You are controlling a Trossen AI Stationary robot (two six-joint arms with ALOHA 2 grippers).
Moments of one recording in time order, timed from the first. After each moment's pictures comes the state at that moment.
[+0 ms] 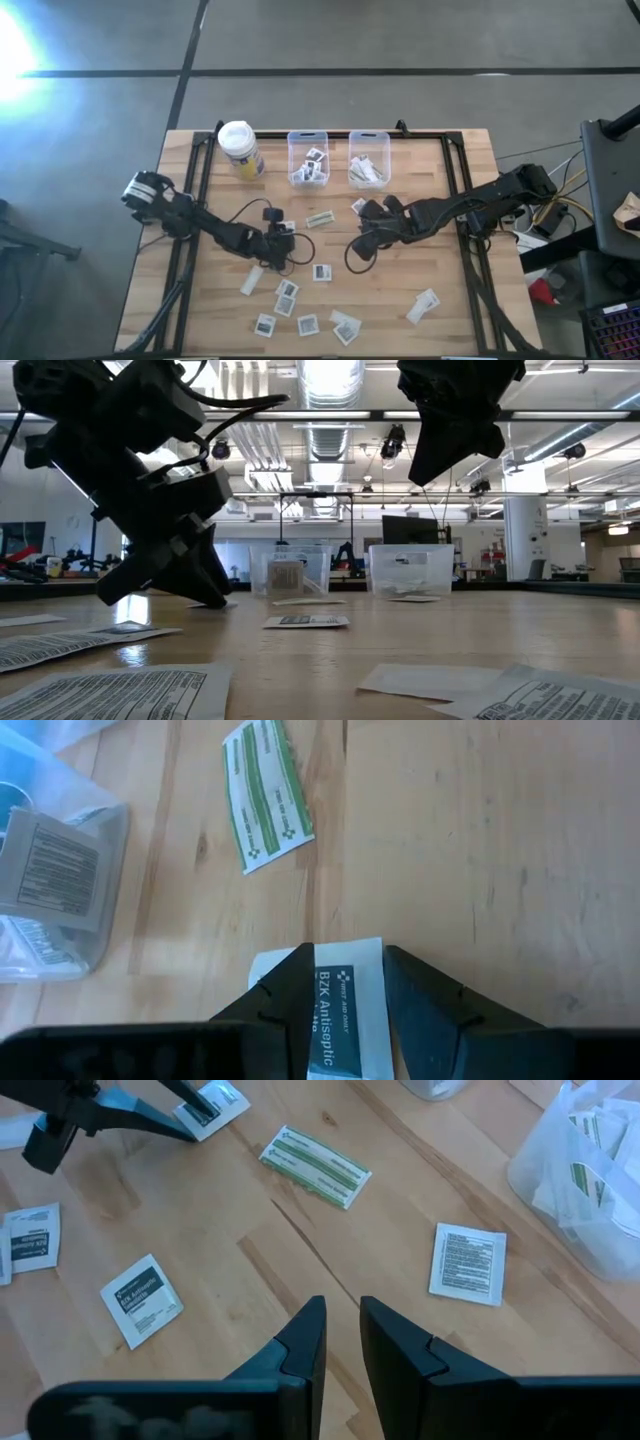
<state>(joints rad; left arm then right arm) -0.31 1.64 0.64 -0.01 -0.60 -0.07 0.26 1.52 1.13 -0.70 0.42 0.86</state>
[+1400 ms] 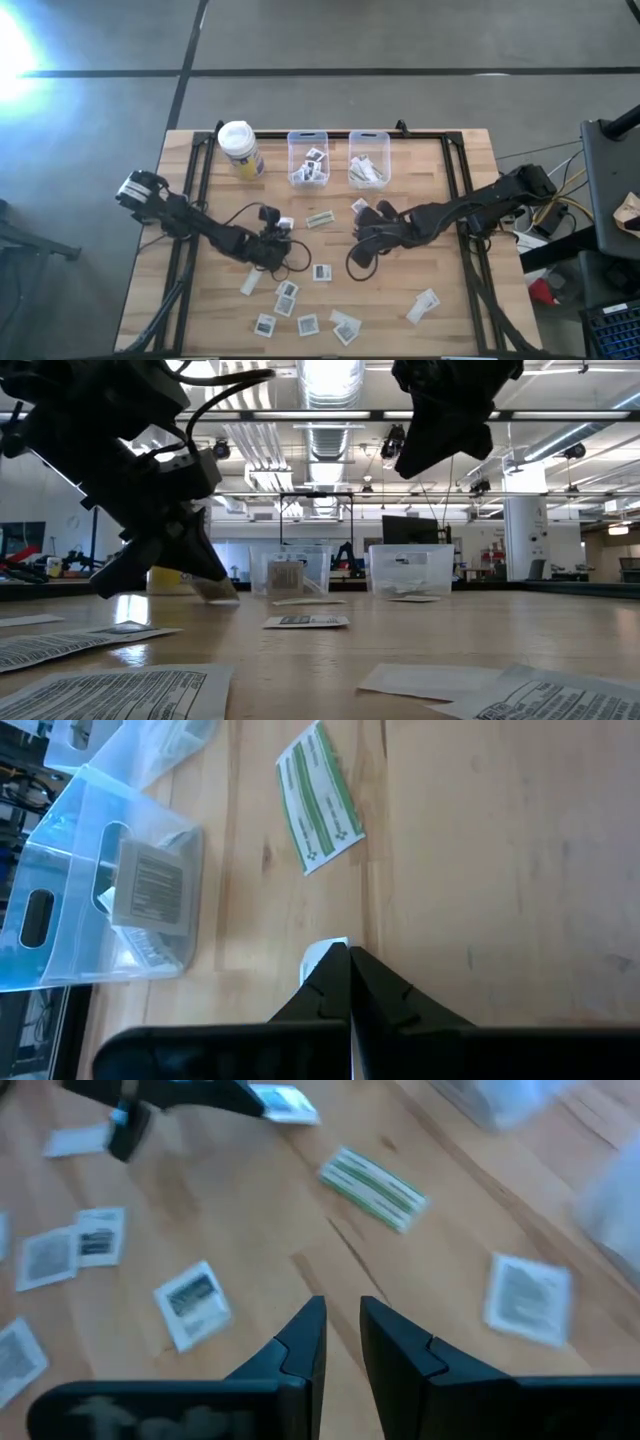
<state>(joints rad) -0.37 1.59 0.64 -0.06 -0.76 0.03 0.29 1.53 1.10 -0.55 0.41 0.79</state>
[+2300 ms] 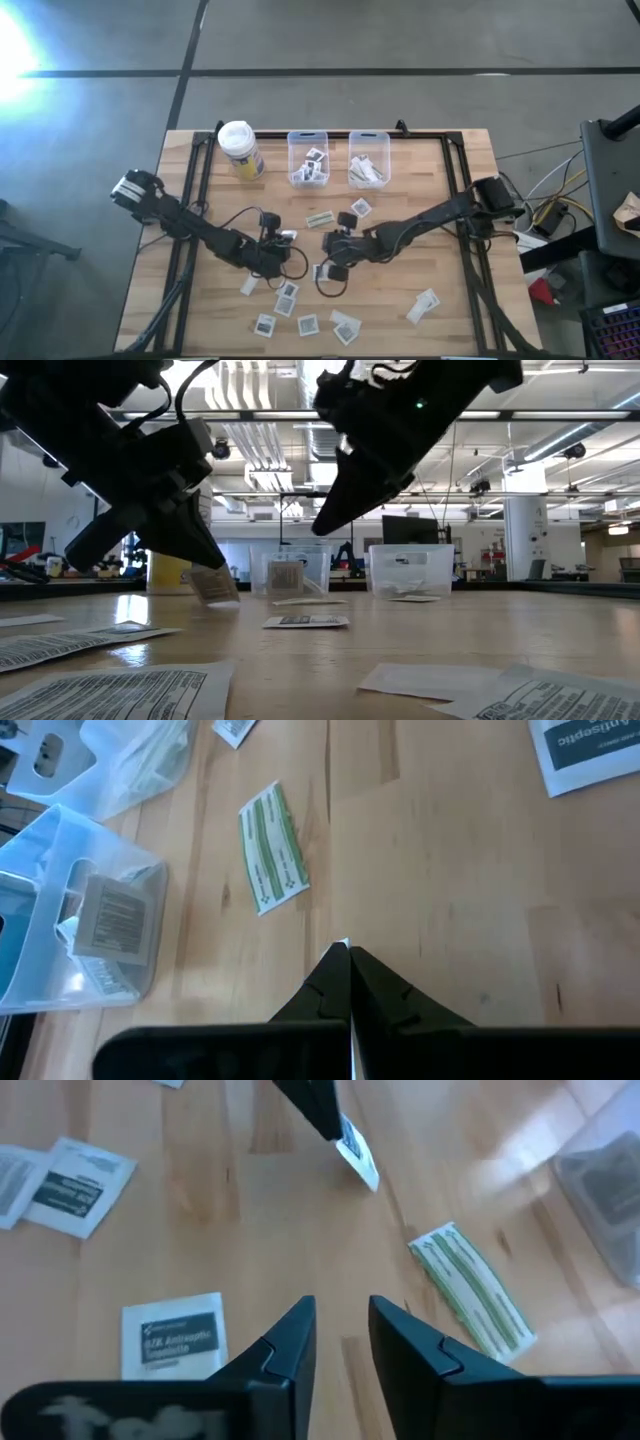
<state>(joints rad) -0.44 1.55 0.68 -0.08 -0.70 -0.05 0.28 1.87 1.19 -0.20 0.41 0.30</state>
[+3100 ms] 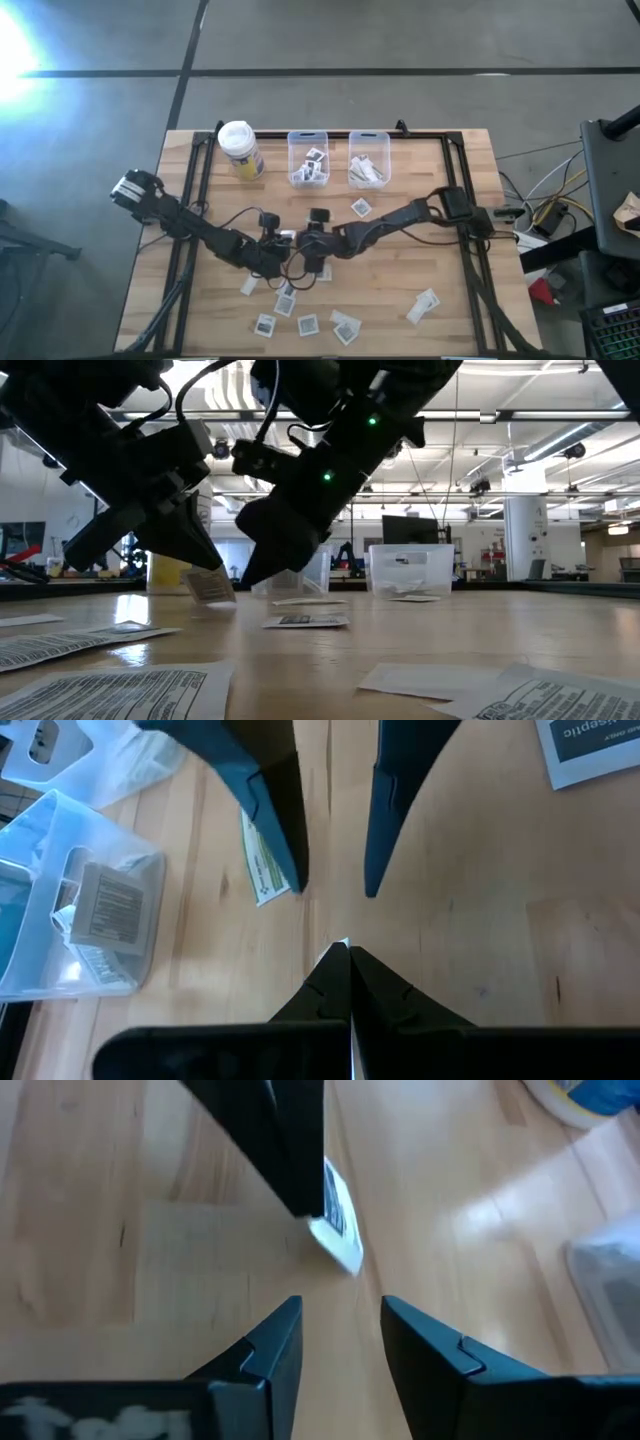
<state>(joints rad) -0.44 1.55 0.68 -0.11 -0.70 -0.08 0.19 2.18 1.46 -0.16 0.45 0.07</state>
